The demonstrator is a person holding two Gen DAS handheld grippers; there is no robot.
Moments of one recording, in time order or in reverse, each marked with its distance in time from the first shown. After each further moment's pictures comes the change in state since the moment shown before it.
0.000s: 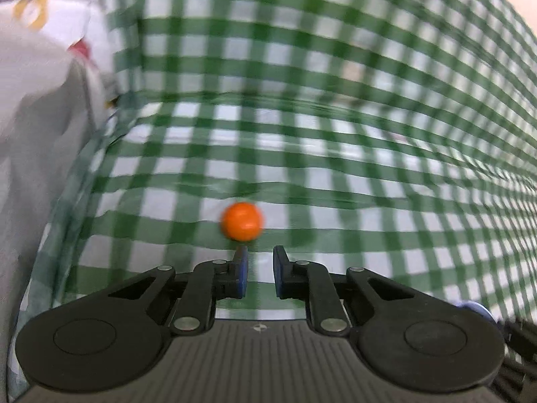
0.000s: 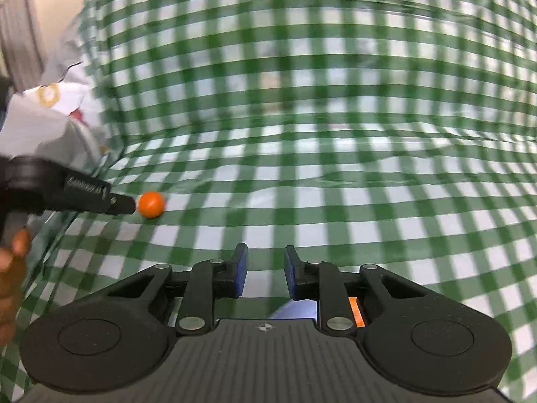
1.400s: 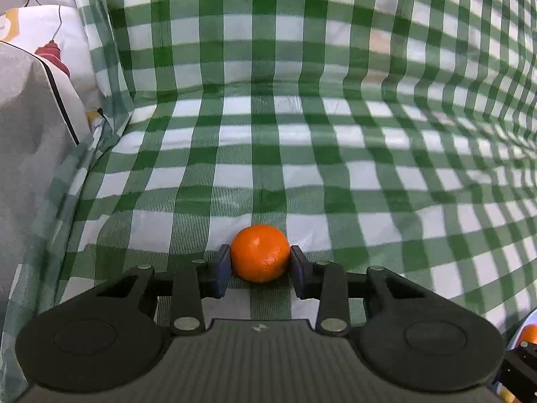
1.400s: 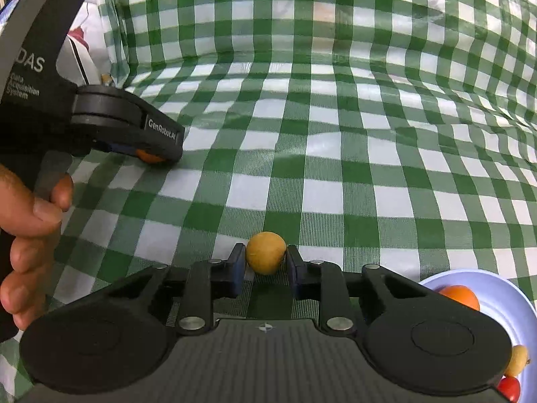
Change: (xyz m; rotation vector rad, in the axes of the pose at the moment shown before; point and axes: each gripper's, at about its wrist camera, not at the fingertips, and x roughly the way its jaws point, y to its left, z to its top) left arm 0.066 -0.009 0.000 0.112 -0.023 0.100; right arm 0.085 0.055 0.001 -0.088 0.143 -0.012
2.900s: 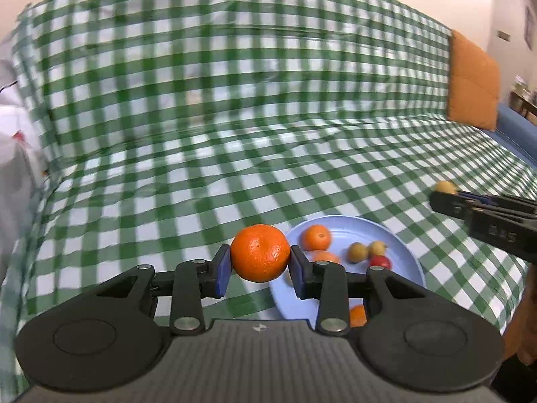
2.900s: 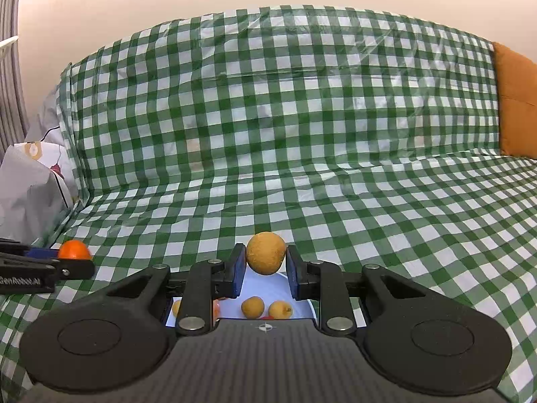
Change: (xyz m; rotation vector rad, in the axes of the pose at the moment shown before) left arm -0.208 -0.111 -0.122 0.258 -0.208 -0.278; right arm -0.222 -0.162 -0.111 0.170 -0.400 -0.129
